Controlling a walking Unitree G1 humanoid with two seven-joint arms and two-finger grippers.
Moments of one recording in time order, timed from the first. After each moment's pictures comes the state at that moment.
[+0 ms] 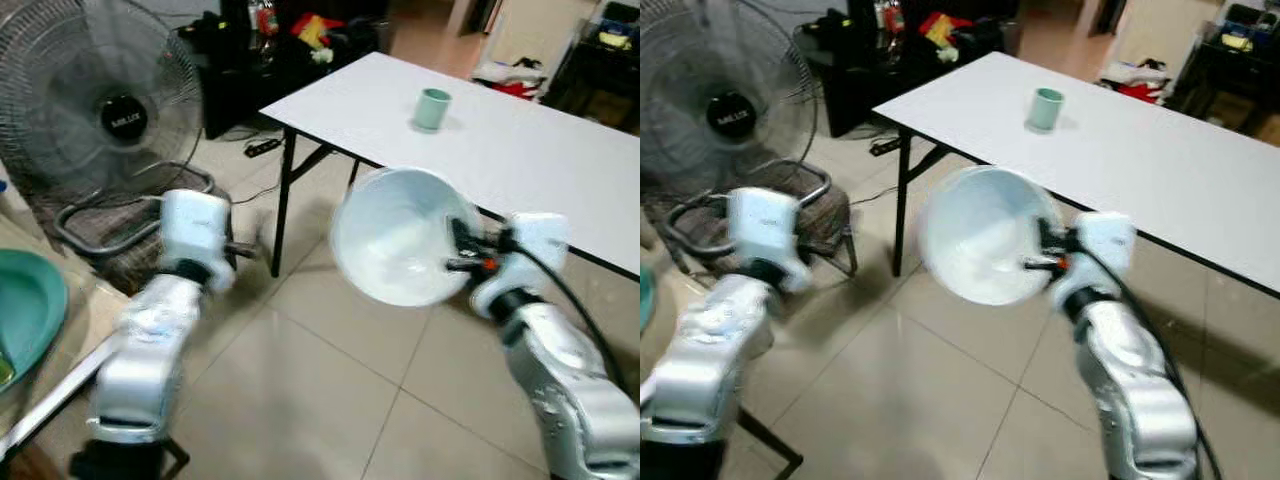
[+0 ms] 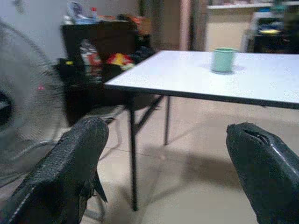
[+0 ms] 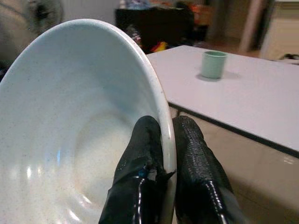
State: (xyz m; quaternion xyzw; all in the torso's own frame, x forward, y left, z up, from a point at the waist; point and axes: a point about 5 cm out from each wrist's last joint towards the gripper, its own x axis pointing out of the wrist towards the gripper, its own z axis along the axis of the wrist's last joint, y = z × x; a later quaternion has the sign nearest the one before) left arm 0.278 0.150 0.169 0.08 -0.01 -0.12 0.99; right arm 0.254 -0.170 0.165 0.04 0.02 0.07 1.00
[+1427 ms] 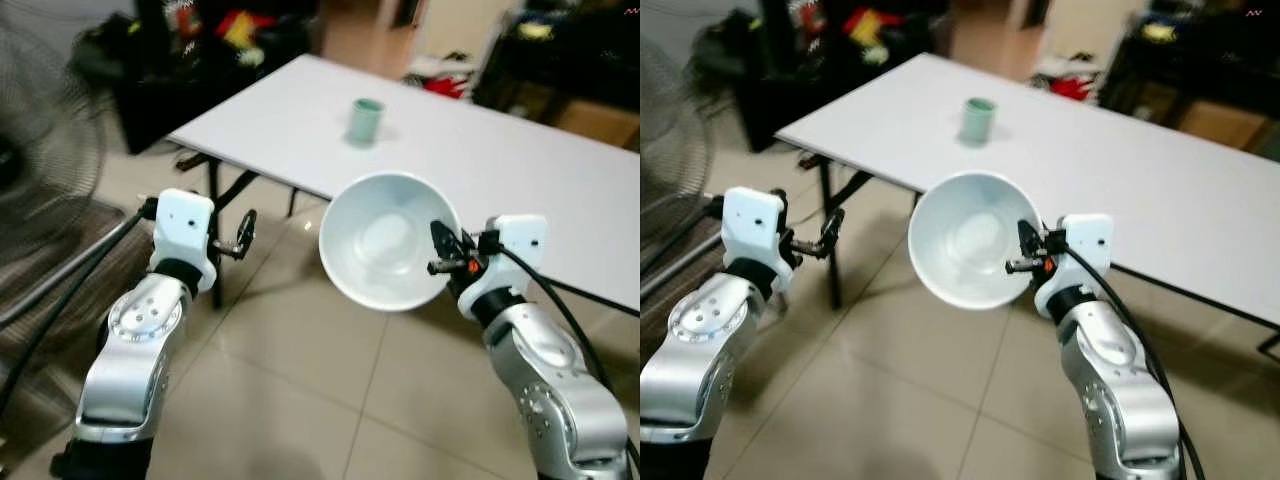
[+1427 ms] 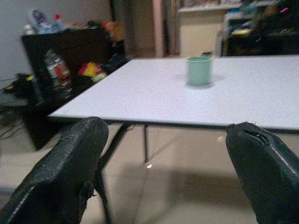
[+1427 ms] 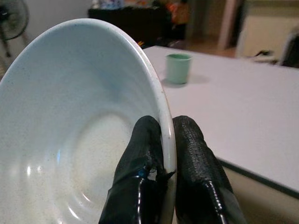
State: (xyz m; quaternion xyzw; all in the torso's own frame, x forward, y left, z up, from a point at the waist) left arm 0.280 0.163 0.172 0.09 -0.01 -0.10 0.99; right arm 0.255 -0.156 0.164 0.05 0.02 0.10 0.99
